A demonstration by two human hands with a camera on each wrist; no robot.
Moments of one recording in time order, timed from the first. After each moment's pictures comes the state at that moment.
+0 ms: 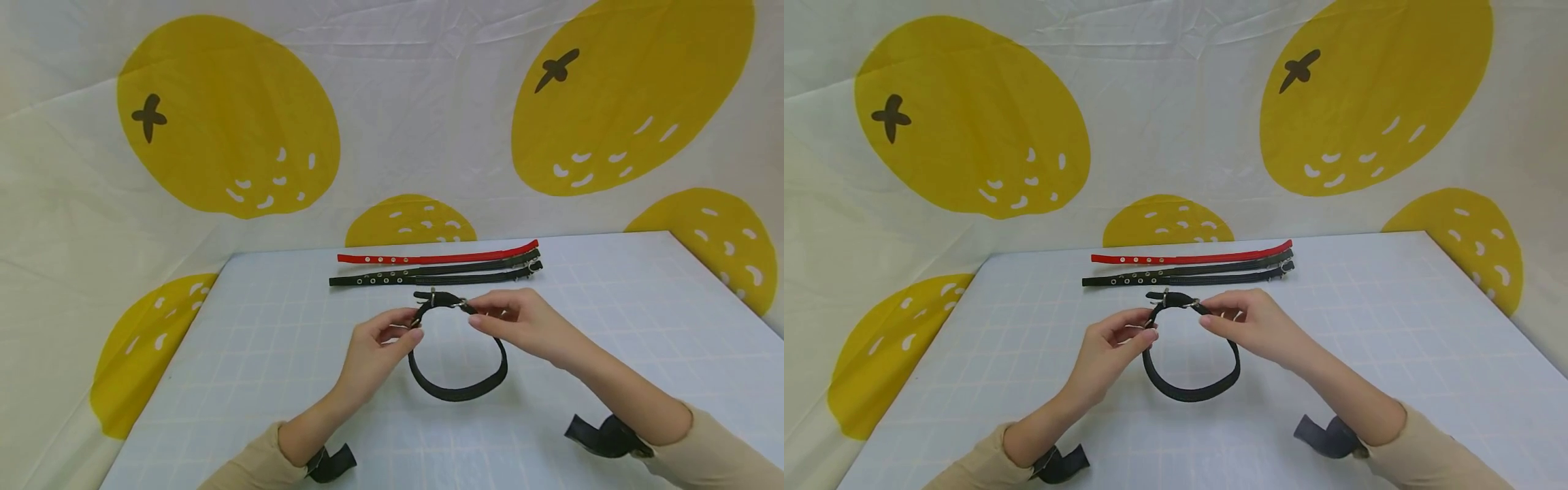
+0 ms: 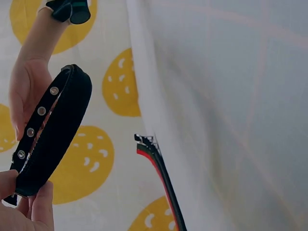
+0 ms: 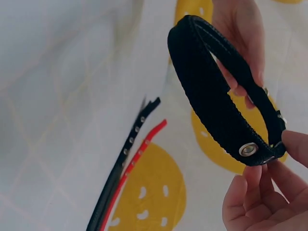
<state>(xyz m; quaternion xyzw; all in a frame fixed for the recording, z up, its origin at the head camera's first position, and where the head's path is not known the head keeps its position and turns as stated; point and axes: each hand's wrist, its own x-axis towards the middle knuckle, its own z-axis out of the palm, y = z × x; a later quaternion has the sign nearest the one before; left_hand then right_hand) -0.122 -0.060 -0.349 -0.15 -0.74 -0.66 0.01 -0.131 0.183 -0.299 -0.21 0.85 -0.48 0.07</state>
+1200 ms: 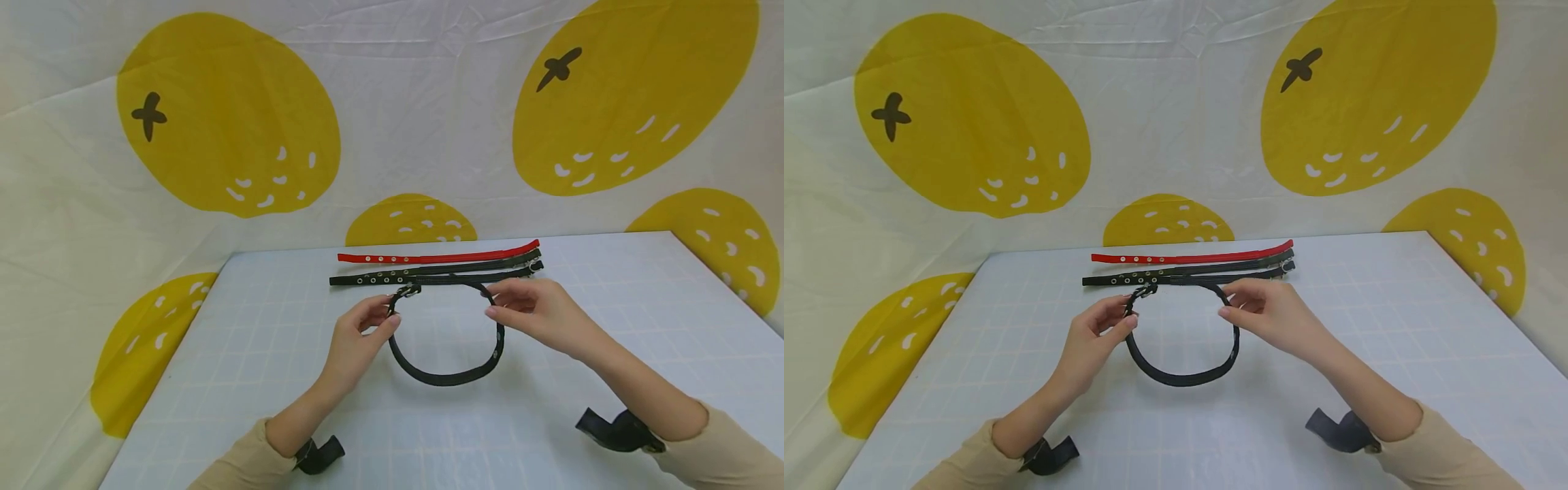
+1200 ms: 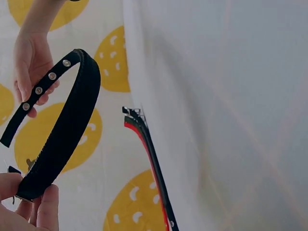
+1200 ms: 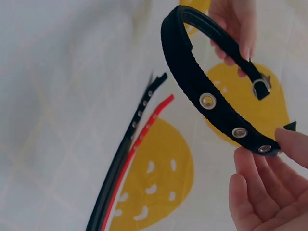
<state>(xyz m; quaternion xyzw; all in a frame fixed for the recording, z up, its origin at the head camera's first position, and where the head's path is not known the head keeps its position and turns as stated) -0.137 -0.079 -0.353 -0.11 -0.79 -0.60 0.06 -0.136 0.200 -0.298 -0.20 0.88 -0.42 -0.01</state>
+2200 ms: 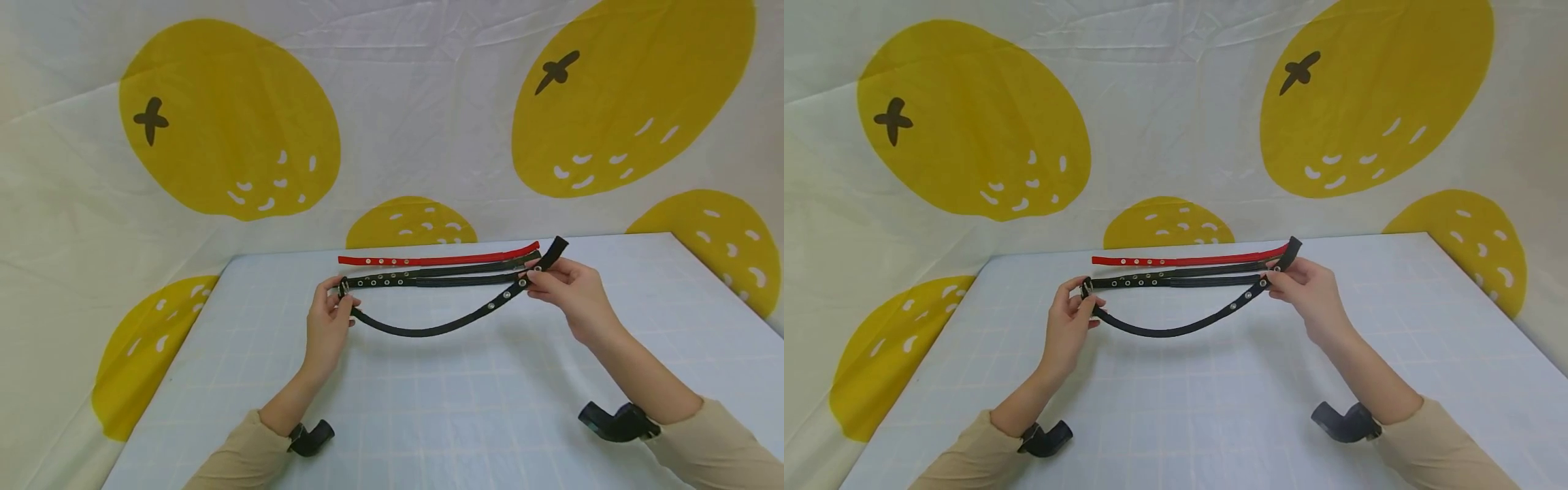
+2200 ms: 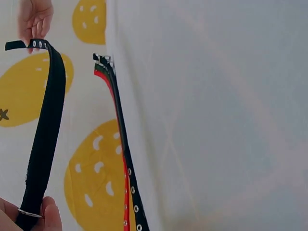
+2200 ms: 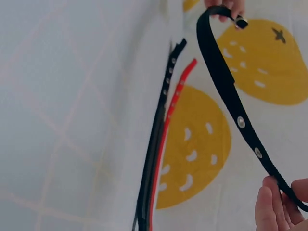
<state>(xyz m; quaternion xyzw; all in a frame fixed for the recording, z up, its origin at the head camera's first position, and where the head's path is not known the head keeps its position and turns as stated) -0.168 -0.111 -0.366 -0.01 -0.78 -0.62 0.12 -0.166 0.236 -0.320 -0.01 0.77 -0.64 -0.05</state>
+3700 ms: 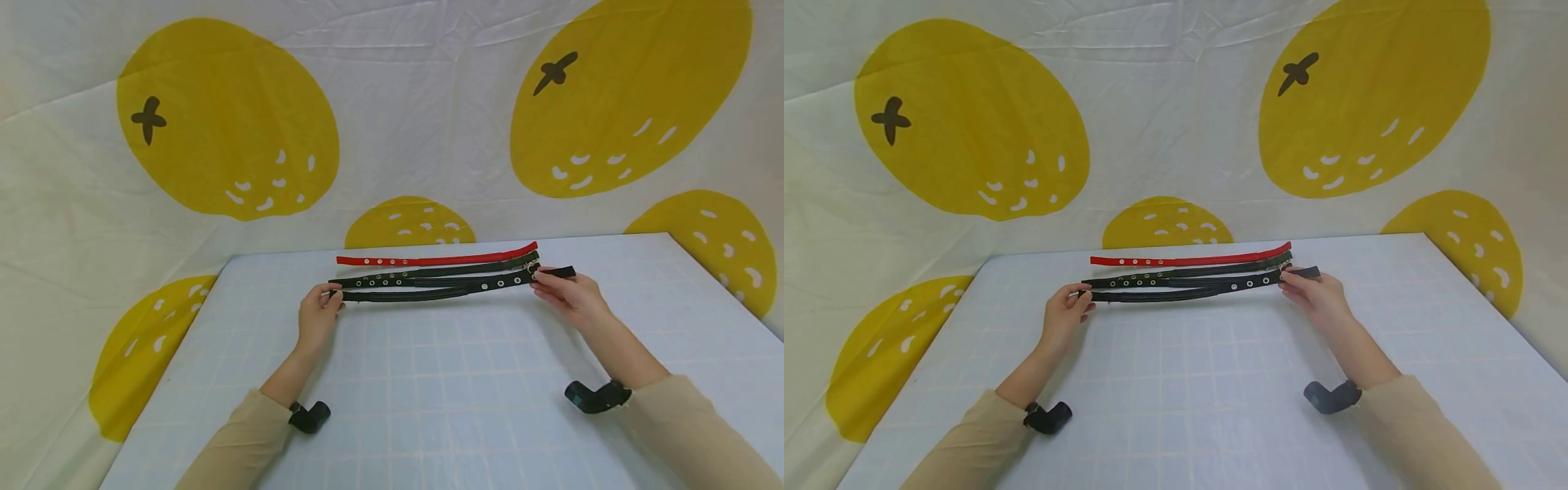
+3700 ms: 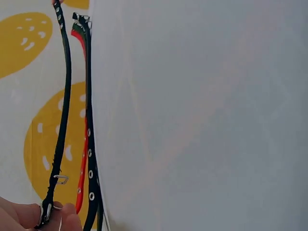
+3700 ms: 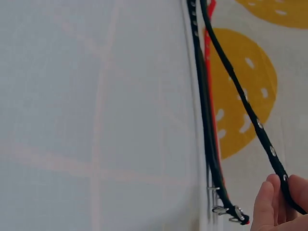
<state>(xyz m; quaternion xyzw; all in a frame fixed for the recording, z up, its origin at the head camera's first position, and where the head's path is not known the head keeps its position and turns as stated) -0.207 -0.133 -0.390 0.08 -0.80 -0.59 0.10 -0.206 0.274 -0.350 0.21 0.50 -0.84 0.09</state>
